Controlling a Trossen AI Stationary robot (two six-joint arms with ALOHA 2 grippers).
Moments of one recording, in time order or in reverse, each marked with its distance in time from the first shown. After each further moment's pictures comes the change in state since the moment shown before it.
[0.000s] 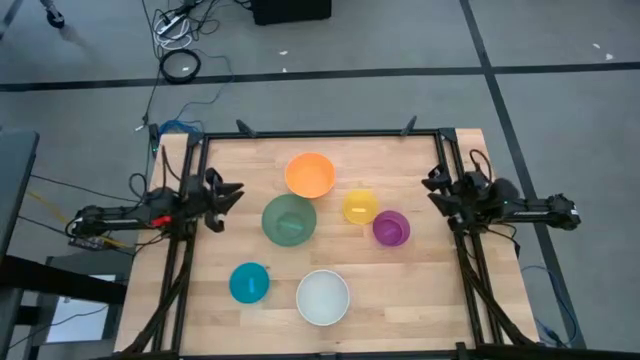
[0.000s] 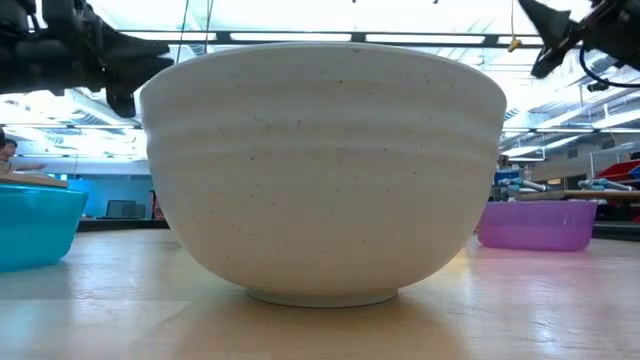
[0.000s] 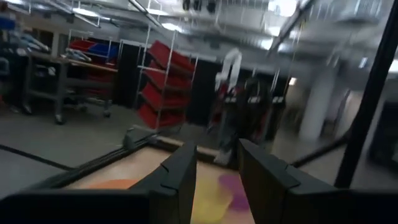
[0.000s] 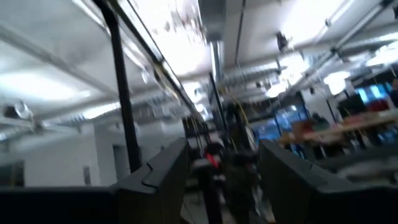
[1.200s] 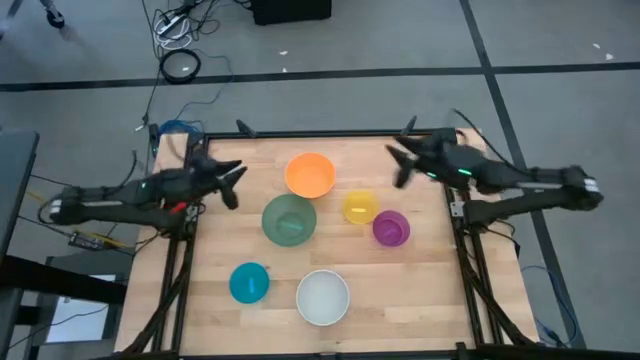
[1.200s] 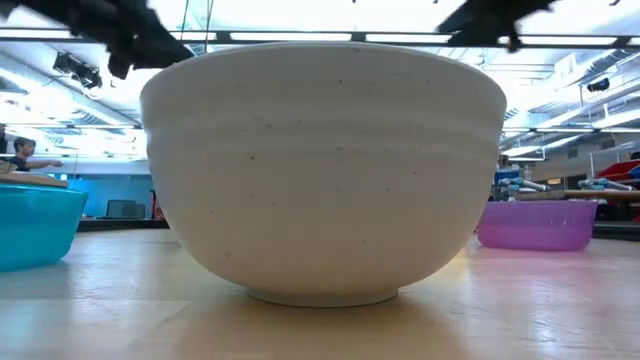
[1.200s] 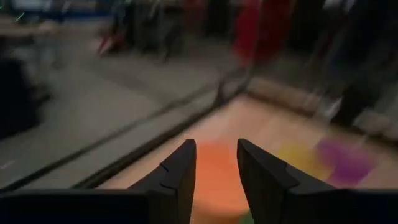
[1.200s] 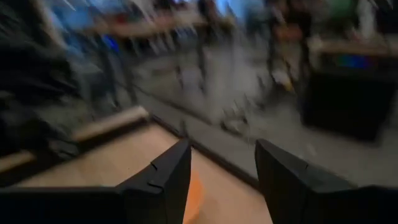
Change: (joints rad) left arm 0.017 0.546 0.584 -0.623 -0.388 -0.013; right arm -0.058 0.822 0.796 -0.778 0.639 -0.077
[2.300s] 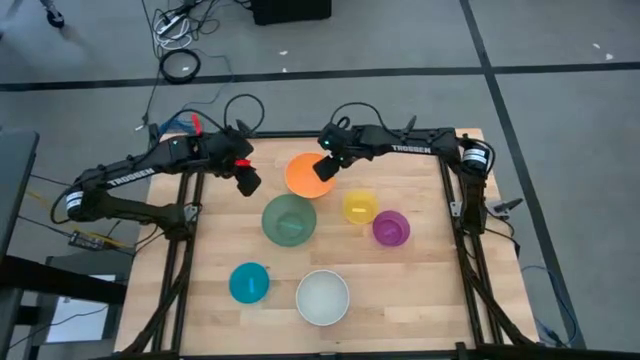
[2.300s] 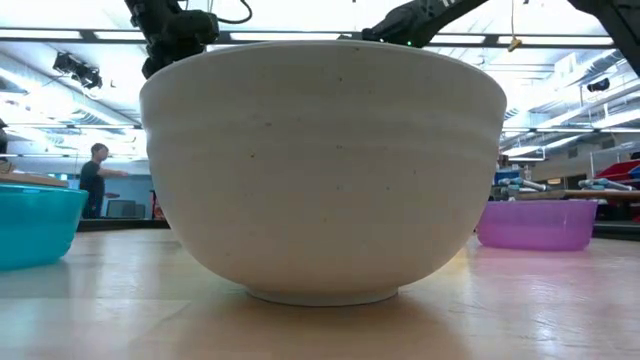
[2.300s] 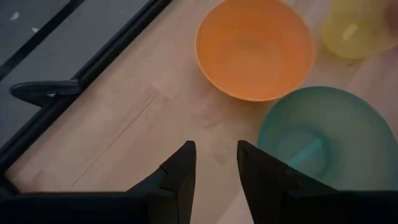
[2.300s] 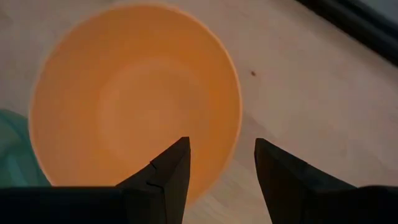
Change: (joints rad) left arm 0.333 0.541 0.527 -0.651 0.428 -0.025; right arm -0.275 1.064 0.766 -0.596 -0.493 0.300
